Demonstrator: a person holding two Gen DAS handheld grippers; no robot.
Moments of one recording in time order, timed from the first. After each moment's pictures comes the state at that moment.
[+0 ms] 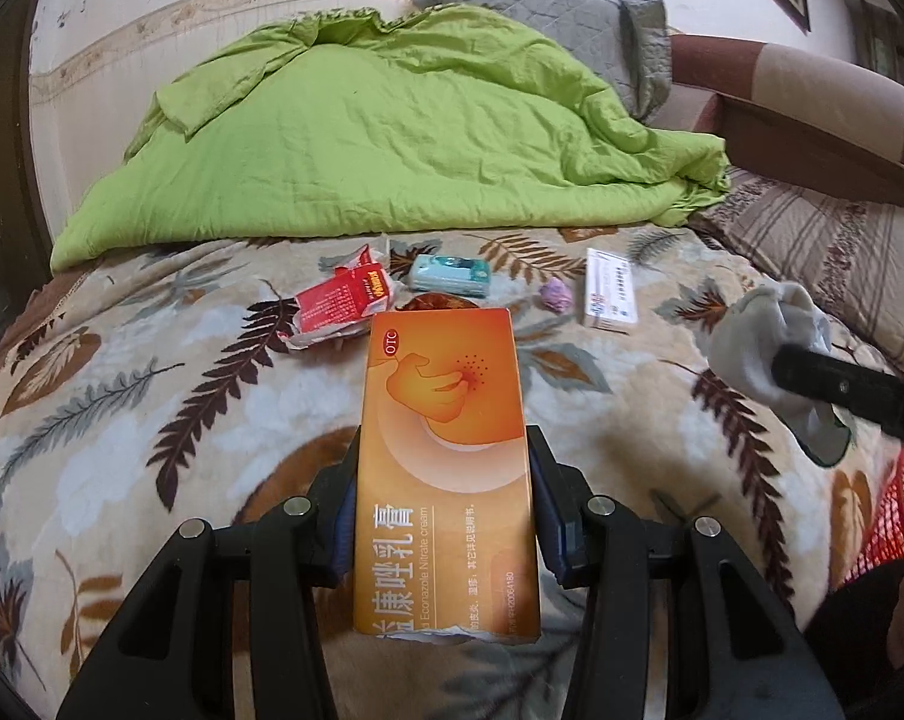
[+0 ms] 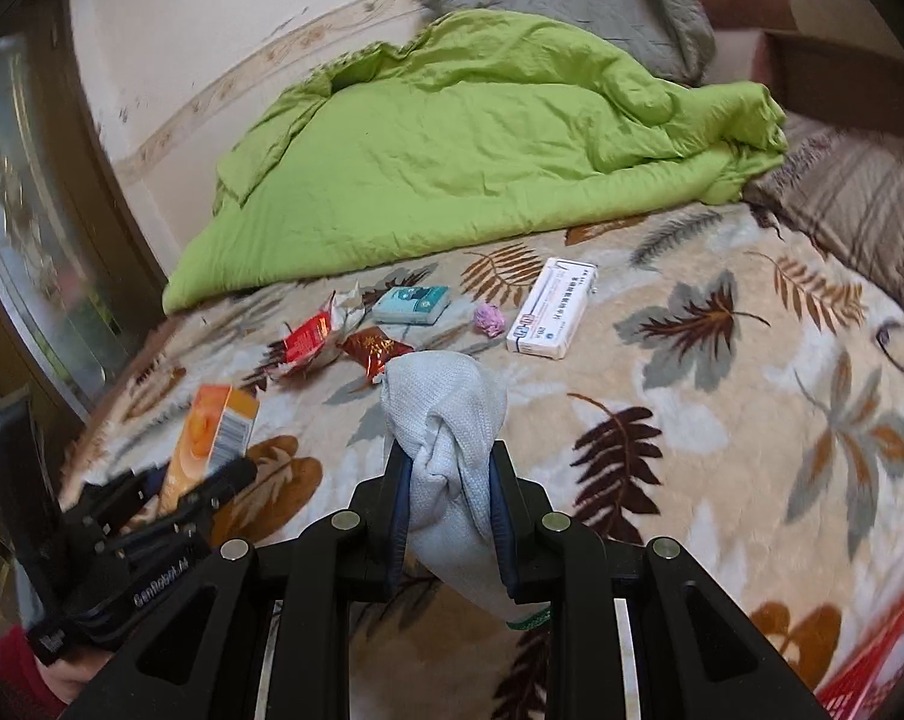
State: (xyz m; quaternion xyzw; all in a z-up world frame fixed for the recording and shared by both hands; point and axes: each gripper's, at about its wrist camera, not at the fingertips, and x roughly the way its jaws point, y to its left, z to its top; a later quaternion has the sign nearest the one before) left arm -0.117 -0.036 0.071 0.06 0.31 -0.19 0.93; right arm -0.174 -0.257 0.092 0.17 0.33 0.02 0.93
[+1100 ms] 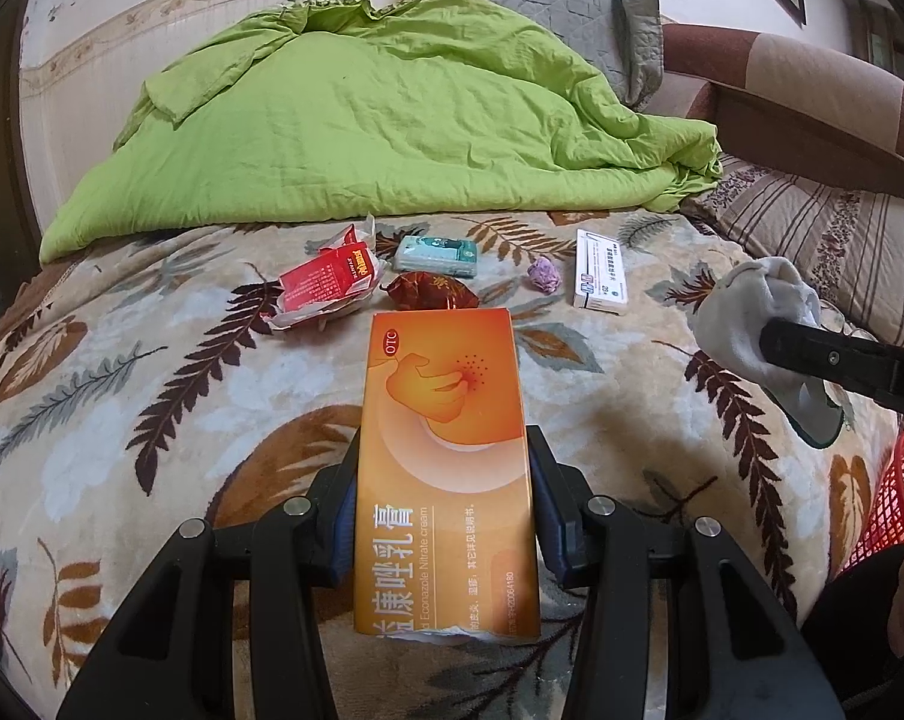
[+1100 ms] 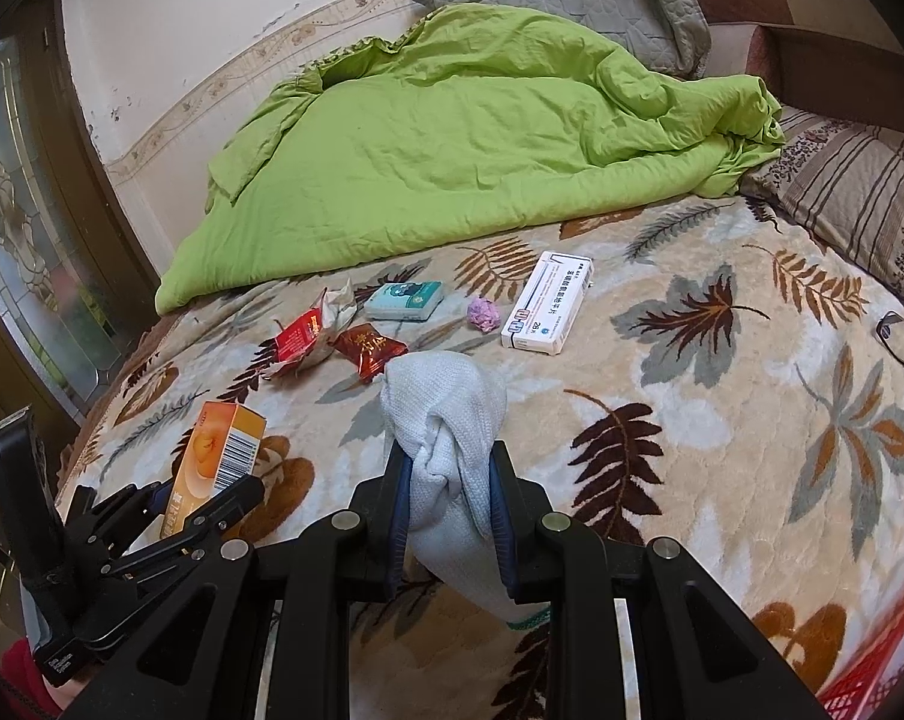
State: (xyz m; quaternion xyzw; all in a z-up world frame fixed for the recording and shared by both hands) left arm -0.114 -0.038 0.058 0.07 0.32 -0.20 0.92; right arm -0.164 -0.254 0.087 0.16 0.34 0.02 0.93
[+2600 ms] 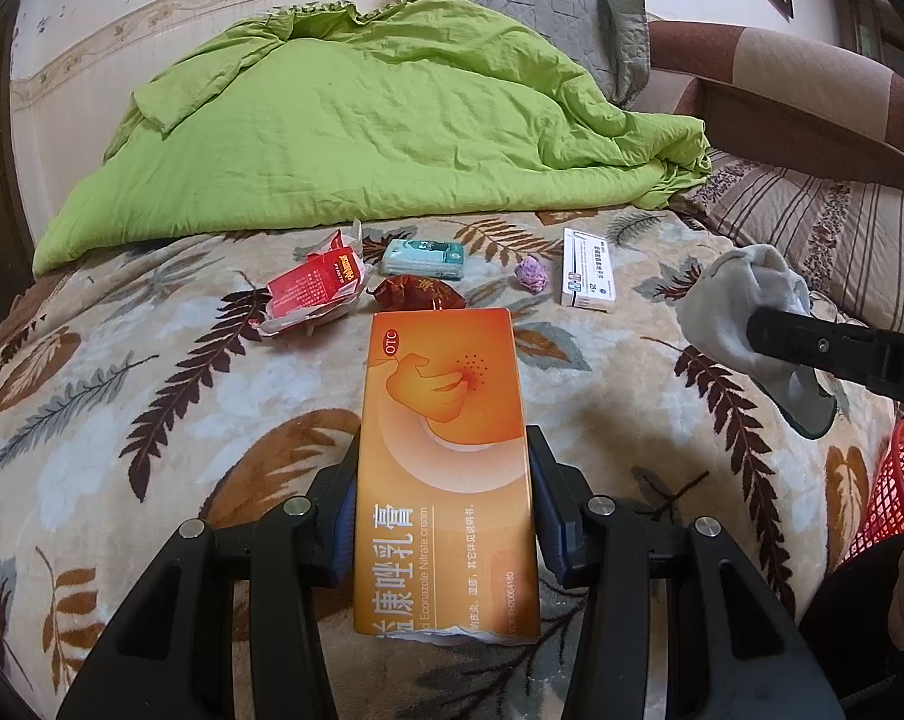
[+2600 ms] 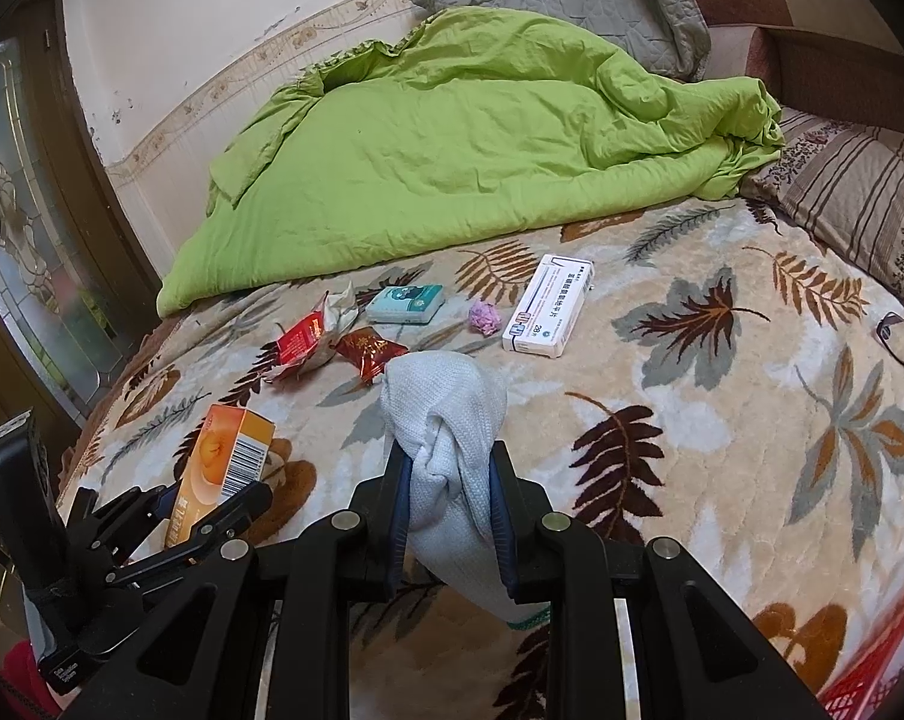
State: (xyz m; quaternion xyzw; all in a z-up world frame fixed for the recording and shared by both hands) left arm -0.117 -0.042 0.059 0.07 0.32 -0.21 0.92; right arm -0.164 -0.253 0.087 0.16 0.33 0.02 0.93
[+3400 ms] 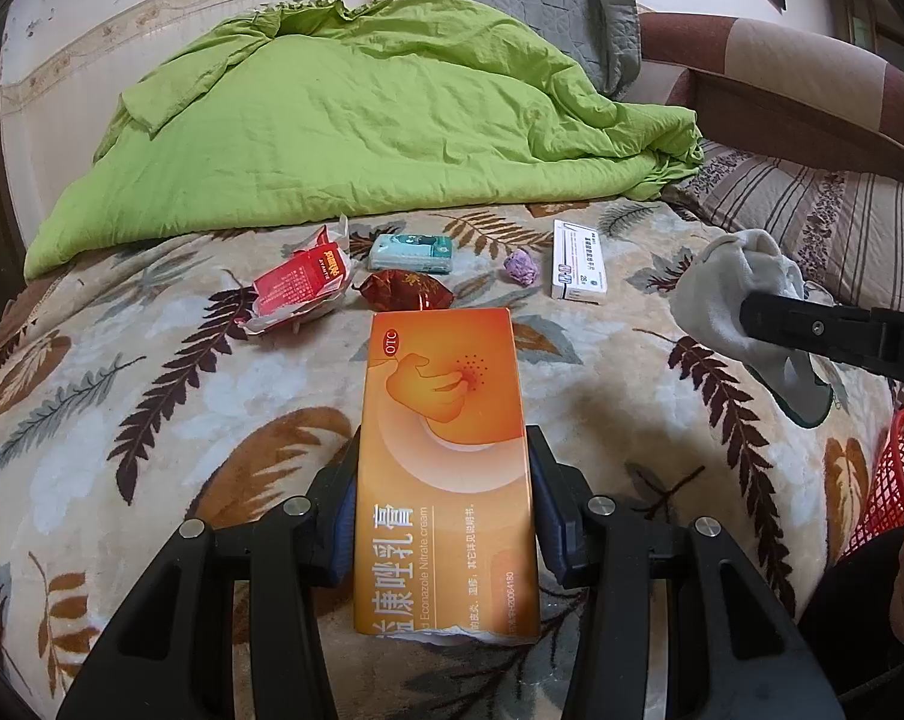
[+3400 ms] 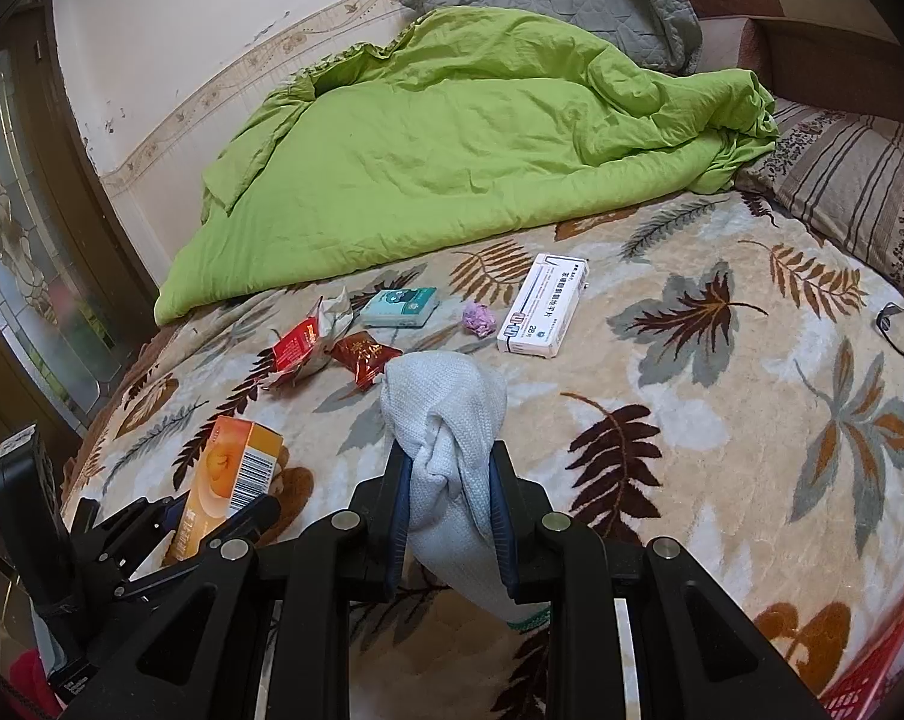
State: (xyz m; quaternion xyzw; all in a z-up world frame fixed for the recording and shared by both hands) left arm -0.116 -0.049 0.055 0.08 0.32 -0.22 0.92; right arm -0.162 -0.258 0.086 0.17 0.33 0.01 0.93
